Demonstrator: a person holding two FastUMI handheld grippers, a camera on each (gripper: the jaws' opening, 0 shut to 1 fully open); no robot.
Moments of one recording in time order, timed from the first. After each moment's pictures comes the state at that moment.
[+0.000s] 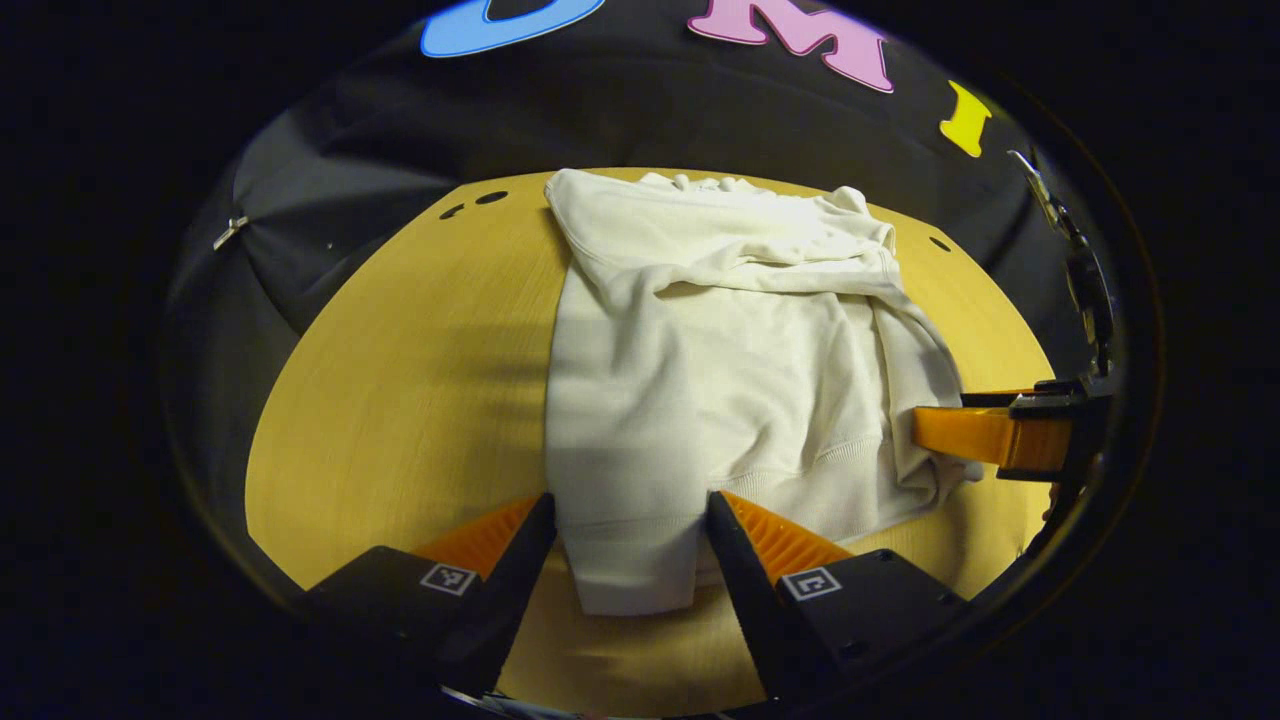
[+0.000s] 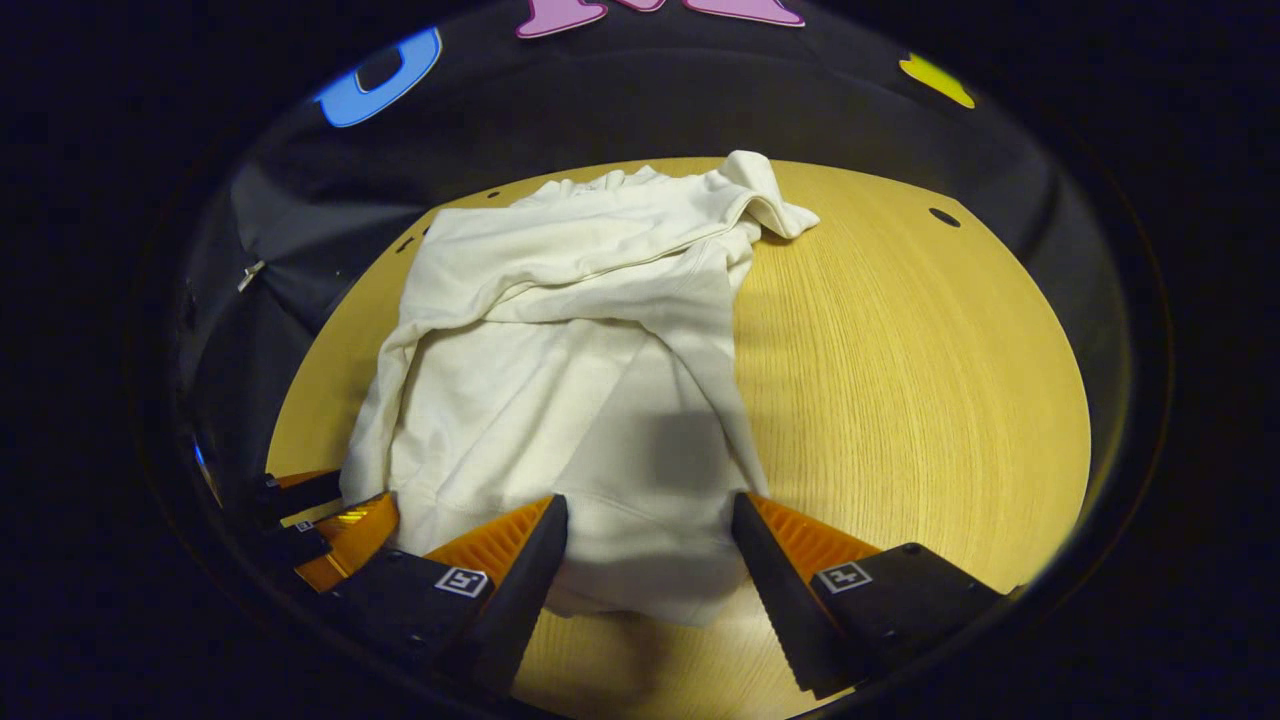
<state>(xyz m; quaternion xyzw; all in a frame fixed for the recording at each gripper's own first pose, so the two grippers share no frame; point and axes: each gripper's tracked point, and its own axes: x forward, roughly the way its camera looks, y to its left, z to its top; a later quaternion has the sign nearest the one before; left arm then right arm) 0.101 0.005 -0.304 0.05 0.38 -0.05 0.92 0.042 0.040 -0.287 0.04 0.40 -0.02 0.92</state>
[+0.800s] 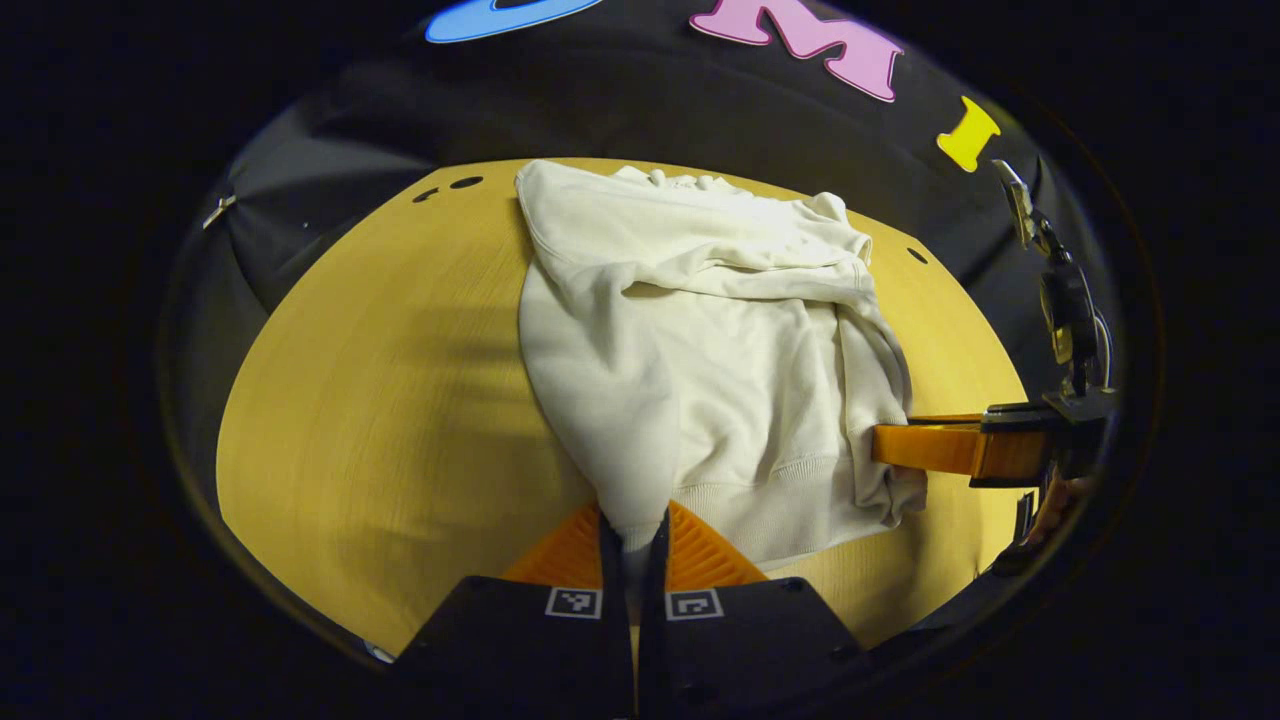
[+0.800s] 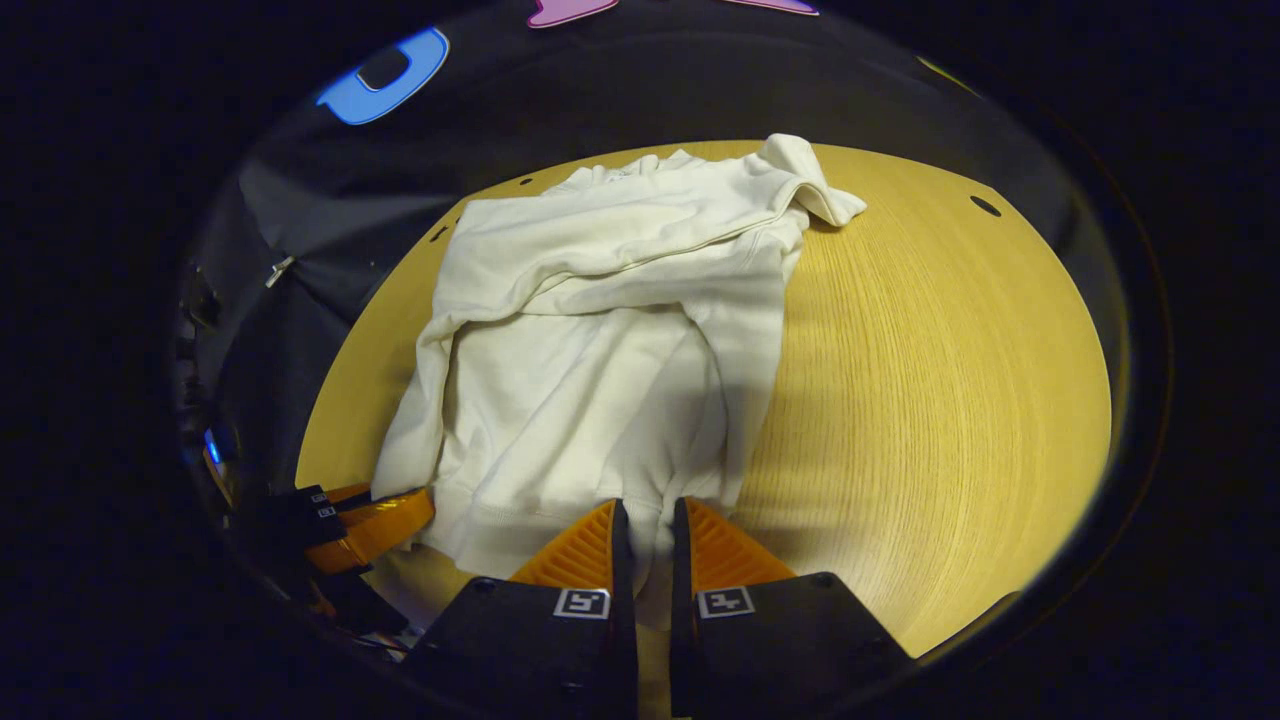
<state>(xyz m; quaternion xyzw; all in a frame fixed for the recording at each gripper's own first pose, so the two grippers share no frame) 0.104 -0.019 -0.301 -0.01 0.40 -0.09 0.91 0.042 0.059 -0.281 0.08 0.43 0.04 0.90</state>
